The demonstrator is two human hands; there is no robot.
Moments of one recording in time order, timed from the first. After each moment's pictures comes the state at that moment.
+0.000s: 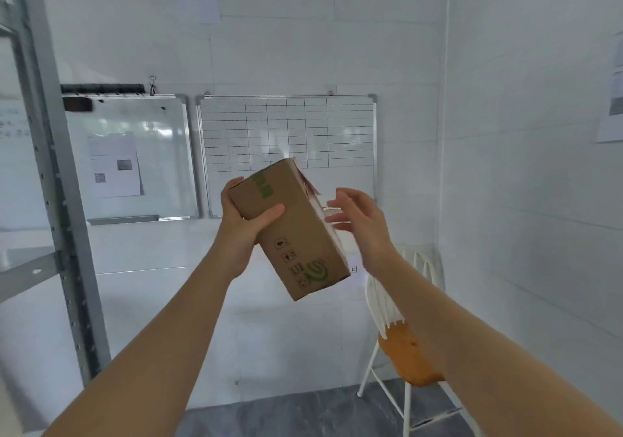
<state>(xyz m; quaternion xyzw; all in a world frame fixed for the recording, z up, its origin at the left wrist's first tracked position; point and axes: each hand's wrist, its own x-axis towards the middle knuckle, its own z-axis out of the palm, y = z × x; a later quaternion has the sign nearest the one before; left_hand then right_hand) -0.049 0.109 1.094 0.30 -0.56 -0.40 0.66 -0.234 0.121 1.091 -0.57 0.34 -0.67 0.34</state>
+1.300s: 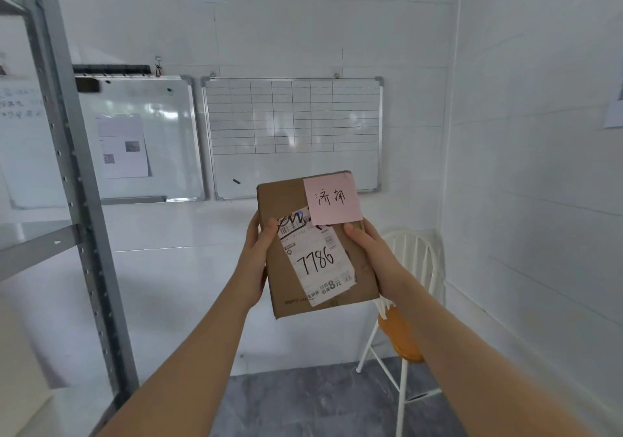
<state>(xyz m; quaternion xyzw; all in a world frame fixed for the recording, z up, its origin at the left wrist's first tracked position) -0.059 0.125 1.020 0.34 -0.51 -0.48 0.62 -0.264 0.108 1.012 -0.56 0.33 -0.56 0.52</state>
